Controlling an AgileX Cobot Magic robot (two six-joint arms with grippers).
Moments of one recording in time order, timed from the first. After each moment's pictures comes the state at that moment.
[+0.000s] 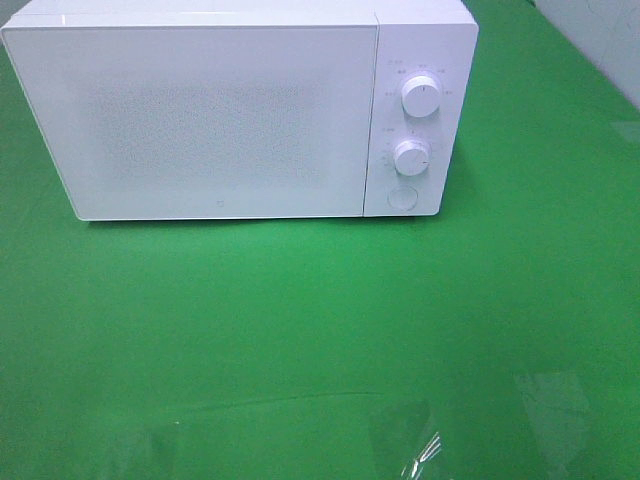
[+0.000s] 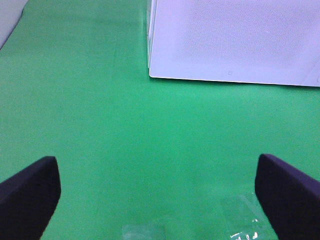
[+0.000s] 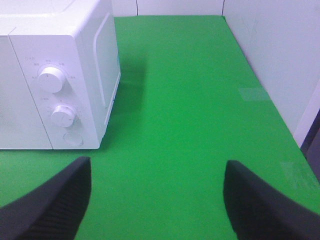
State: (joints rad) left arm -0.04 0.00 -0.52 -0.06 1.07 -0.03; right arm 0.05 0.33 -0.47 -0.08 0.48 0.09
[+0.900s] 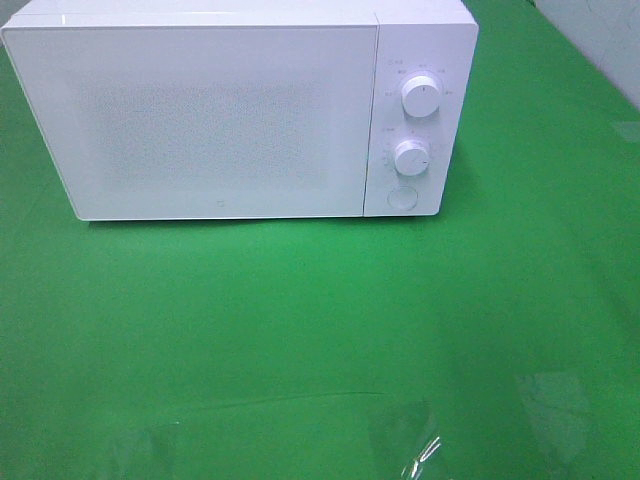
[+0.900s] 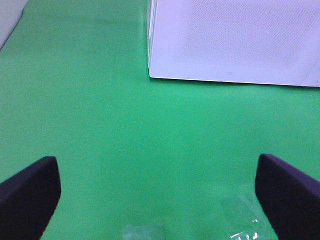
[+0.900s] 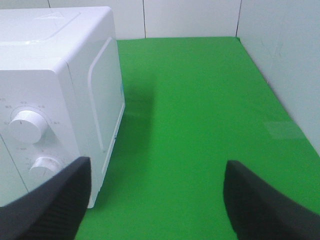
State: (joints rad) left arm -0.04 0.00 -0.52 -0.06 1.07 -0.03; right arm 0.05 0.91 -0.39 -0.08 -0.27 0.10
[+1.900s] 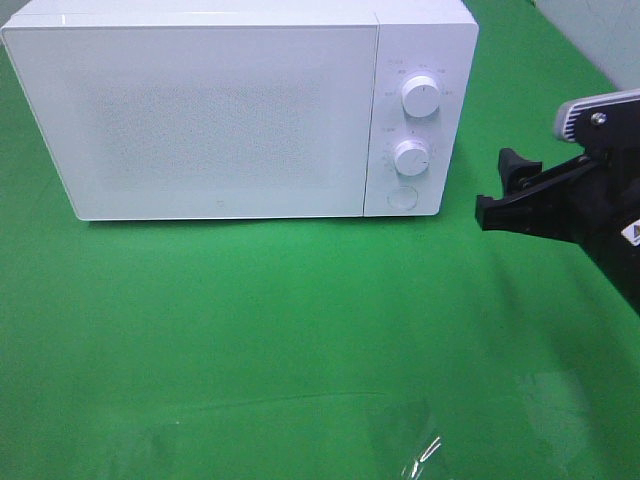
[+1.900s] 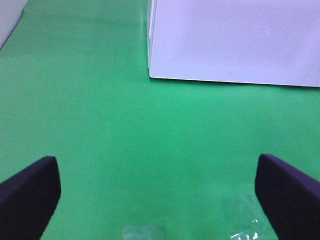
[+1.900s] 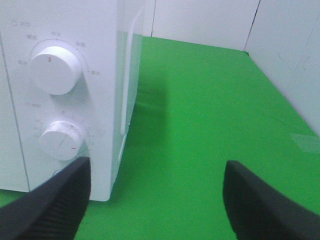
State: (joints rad) left arm -0.04 0.00 -0.52 -0.06 1.07 -0.03; right arm 0.63 1.53 -0.31 0.67 -1.13 -0.41
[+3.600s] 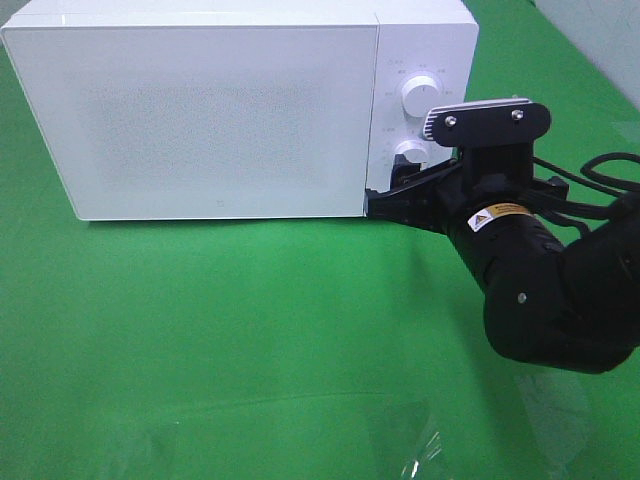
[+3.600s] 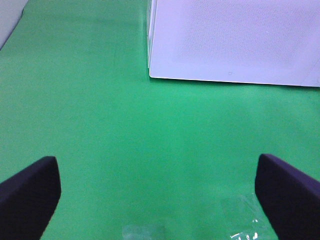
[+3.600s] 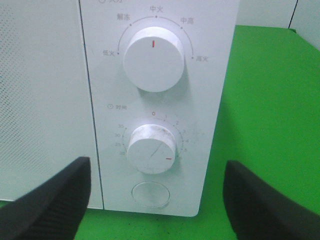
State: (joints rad) left arm -0.04 0.00 -0.52 -0.06 1.07 -0.03; right arm 0.75 1.84 -0.58 0.75 -1.14 -0.30
